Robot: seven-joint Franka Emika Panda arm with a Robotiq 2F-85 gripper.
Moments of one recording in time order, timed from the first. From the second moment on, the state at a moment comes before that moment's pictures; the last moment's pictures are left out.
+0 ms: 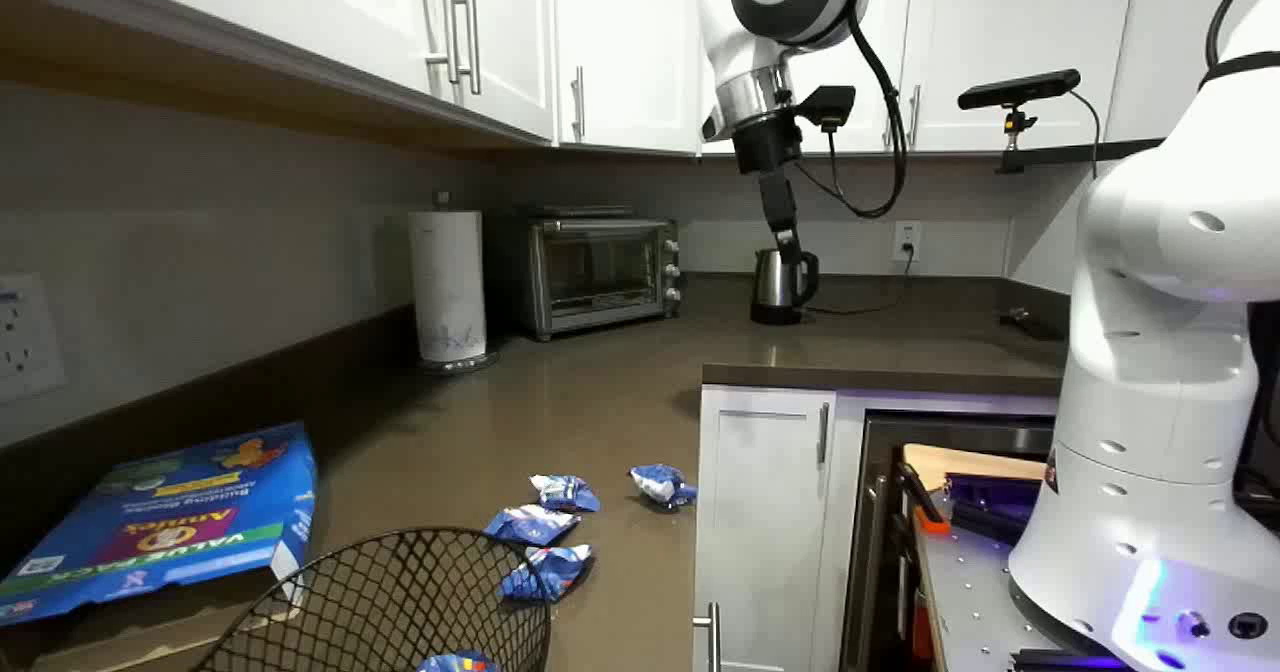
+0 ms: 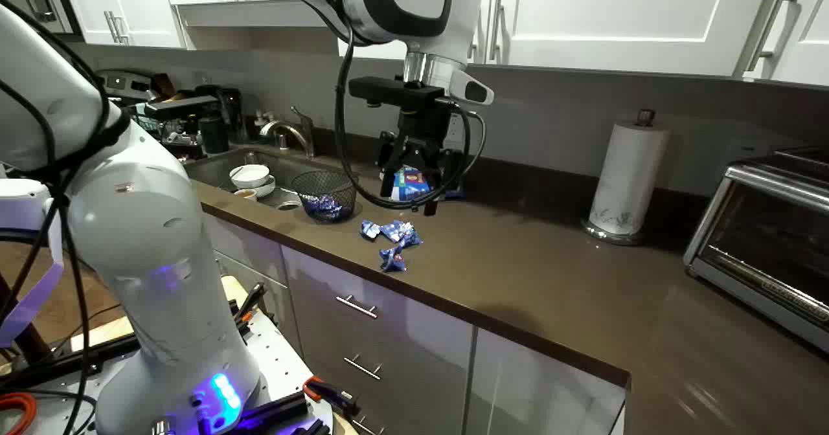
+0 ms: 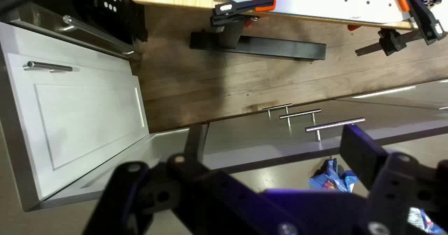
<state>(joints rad) -0.12 -0.47 -0.22 -2.49 -0.19 1.76 -0.31</state>
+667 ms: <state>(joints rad) -0.12 -0.47 -0.22 -2.49 -0.19 1.76 -0.31</state>
